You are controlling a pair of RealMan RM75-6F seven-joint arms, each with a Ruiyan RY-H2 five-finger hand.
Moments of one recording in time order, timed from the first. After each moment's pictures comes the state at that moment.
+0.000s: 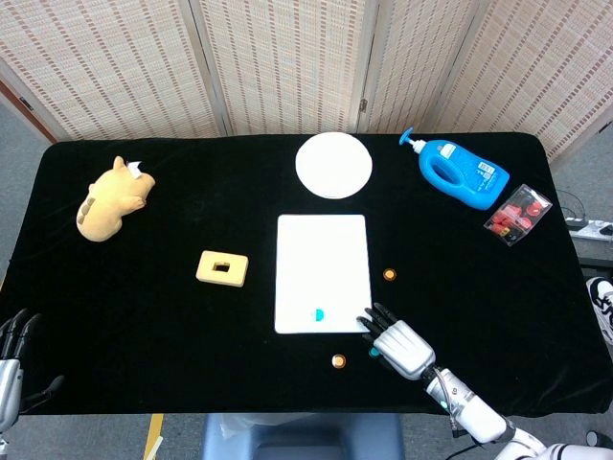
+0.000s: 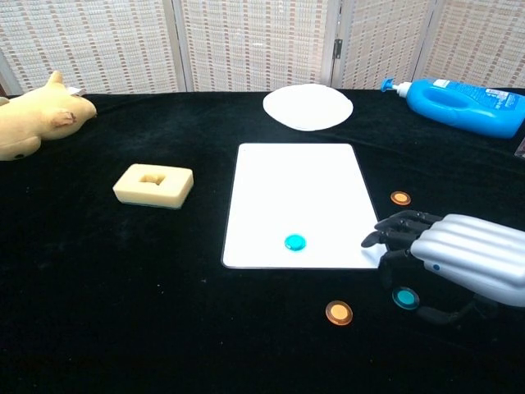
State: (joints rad) left arm 0.05 -1.19 -0.01 -1.56 1.52 1.60 0.05; right arm 0.49 -1.49 -0.12 -1.47 -1.61 1.05 -0.32
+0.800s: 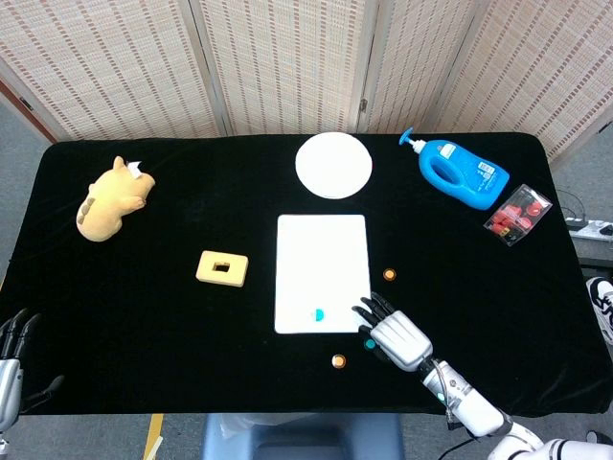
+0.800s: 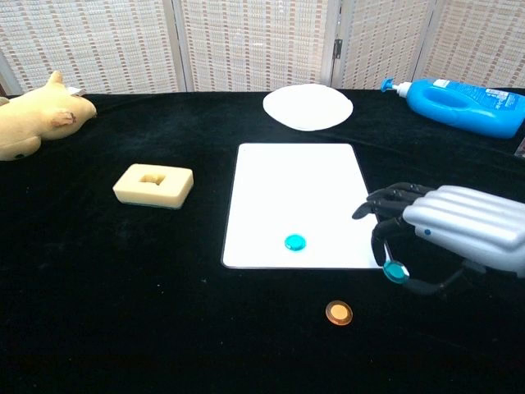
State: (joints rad) left arm 0.05 -1.19 -0.01 -1.56 1.52 1.60 0.05; right arm 0.51 -1.46 -0.05 -1.54 -1.59 1.05 -0.28
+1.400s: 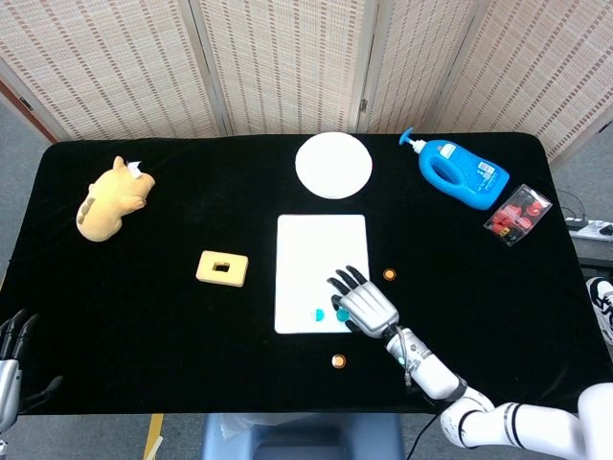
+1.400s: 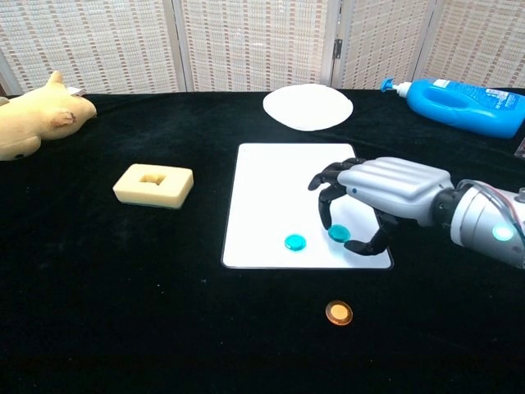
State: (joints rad) left arm 0.05 -1.19 -0.01 -1.56 1.51 1.59 0.05; right arm 0.66 -1.59 0.12 -1.50 -1.31 0.88 -0.43
